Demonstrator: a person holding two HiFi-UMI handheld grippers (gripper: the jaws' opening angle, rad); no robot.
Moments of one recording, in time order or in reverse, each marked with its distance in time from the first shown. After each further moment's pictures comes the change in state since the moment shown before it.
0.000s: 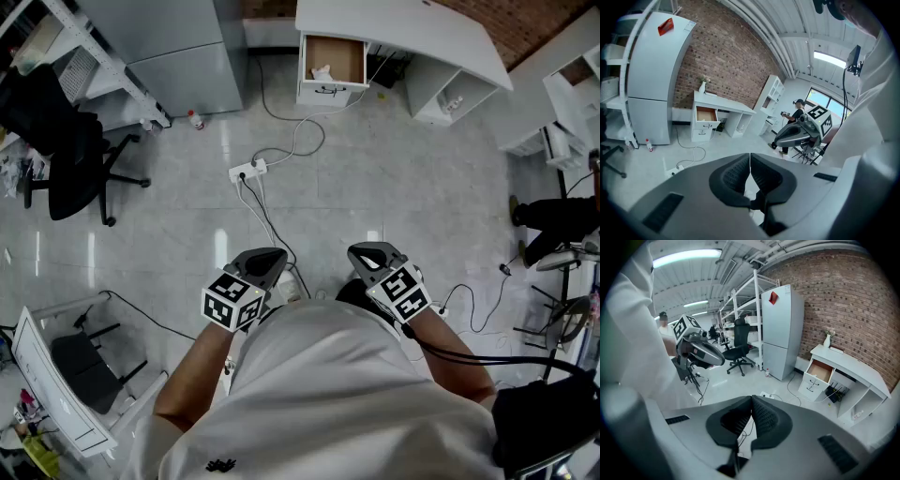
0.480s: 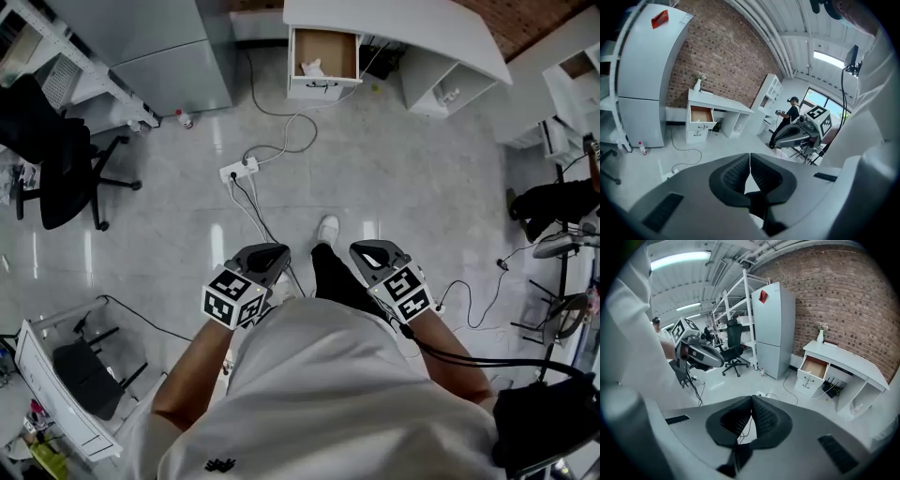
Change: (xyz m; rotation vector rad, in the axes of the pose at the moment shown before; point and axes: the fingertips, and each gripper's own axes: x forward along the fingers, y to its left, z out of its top) left arm 0.053 0.025 0.039 0.016 0.026 -0.032; right arm 0.013 -0.061 0.003 0.072 -0.004 -0.001
